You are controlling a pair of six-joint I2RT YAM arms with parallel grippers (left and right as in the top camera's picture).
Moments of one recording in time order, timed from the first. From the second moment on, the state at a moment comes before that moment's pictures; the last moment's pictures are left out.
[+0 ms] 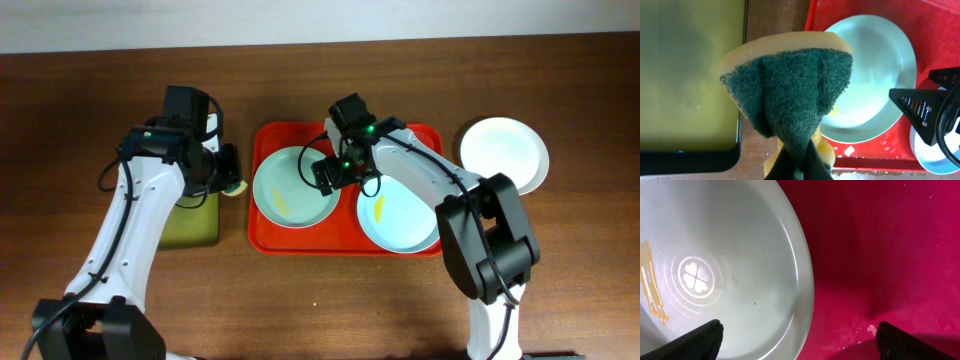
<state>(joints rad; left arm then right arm) -0.11 1.63 1.38 -1.03 0.14 -0.32 0.46 2.11 1.53 -0.73 -0.19 0.11</state>
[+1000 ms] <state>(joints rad) -0.12 1.63 1.38 -0.97 0.16 -0.34 0.46 2.11 1.53 -0.73 -0.19 0.11</state>
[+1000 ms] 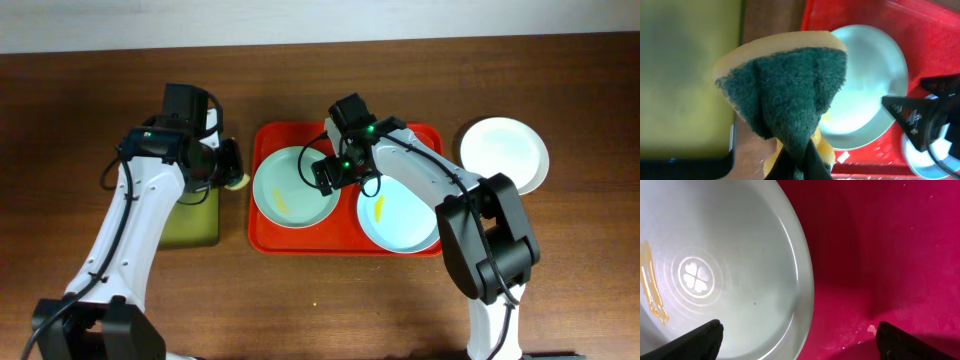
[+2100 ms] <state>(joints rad) -0.31 1.83 1.32 -0.85 0.15 -0.48 0.46 2.11 1.53 -0.73 -0.29 0.11</state>
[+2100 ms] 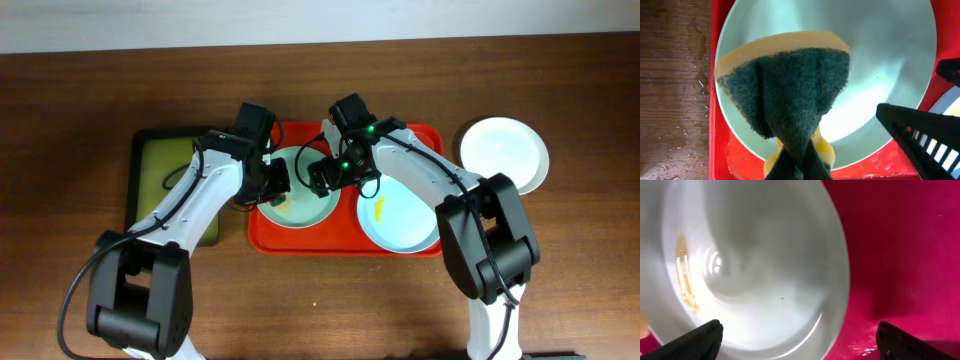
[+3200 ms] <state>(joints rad) -0.37 1.98 1.31 -0.73 0.21 -0.48 0.45 2.11 1.54 -0.83 -0.18 0.25</state>
